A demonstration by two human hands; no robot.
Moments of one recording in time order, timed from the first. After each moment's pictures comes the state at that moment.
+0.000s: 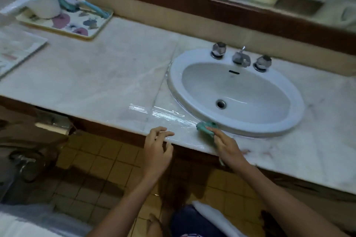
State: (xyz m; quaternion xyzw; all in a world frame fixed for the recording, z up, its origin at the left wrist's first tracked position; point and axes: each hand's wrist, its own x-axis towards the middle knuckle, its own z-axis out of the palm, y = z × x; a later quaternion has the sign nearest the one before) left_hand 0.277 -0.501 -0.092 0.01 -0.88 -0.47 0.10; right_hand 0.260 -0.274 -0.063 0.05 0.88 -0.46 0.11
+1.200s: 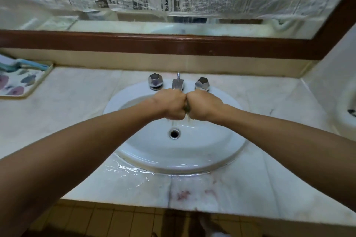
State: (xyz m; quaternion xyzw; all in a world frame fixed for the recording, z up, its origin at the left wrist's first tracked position) left_hand 0.042 -0.231 0.071 -0.34 -0.93 0.06 -0.09; right_hand 0.076 -0.108 0.075 -0.11 0.99 -0.07 0.10
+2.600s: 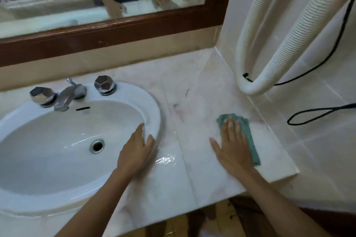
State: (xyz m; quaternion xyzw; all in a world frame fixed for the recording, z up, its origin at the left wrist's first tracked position) left_hand 0.144 -0.063 -0.078 -0.10 -0.93 -0.29 -0.18; right_hand 0.285 0.190 -0.110 0.27 0.95 -0.13 0.05
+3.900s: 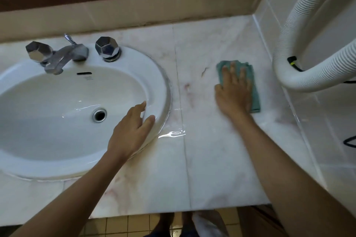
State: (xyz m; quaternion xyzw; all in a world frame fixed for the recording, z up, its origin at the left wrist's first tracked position) left_hand 0.143 -0.061 -0.085 -0.06 -0.94 -0.31 -0.17; right_hand 0.134 0.230 -0.115 0.24 0.96 -0.13 0.03
